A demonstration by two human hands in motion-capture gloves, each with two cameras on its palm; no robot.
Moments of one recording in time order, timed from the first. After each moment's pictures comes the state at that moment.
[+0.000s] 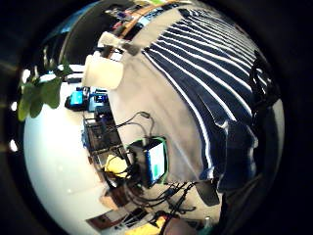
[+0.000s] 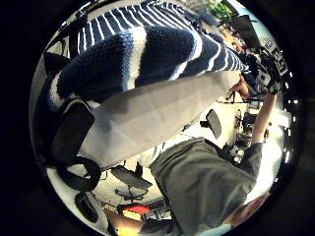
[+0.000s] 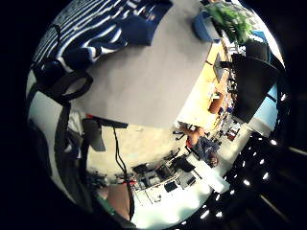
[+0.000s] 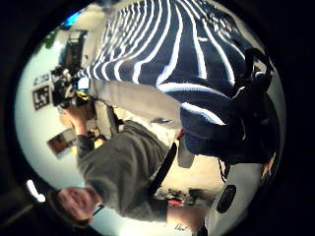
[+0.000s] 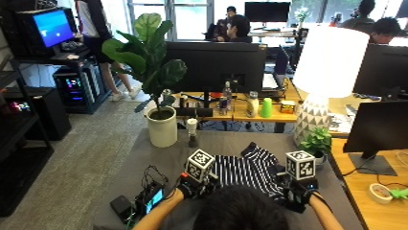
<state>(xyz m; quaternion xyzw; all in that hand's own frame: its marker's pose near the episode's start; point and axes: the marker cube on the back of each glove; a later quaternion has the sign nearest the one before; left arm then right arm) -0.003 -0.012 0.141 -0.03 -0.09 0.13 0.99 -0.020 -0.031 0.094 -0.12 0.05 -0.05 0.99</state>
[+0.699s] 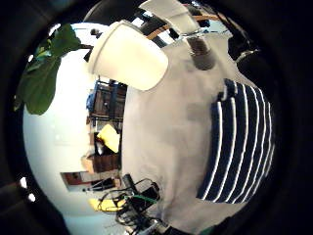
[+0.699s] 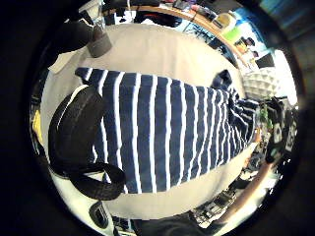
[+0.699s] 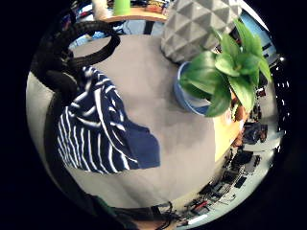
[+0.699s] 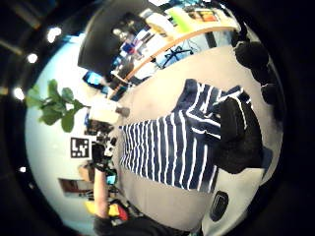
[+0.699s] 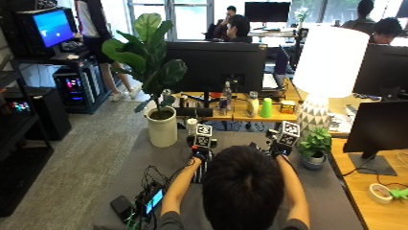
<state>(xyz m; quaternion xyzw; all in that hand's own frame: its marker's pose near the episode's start) -0.050 -0.204 0.115 0.03 -0.12 -0.14 0.98 -0.028 -0.261 0.032 0.19 -0.07 0.13 0.97</state>
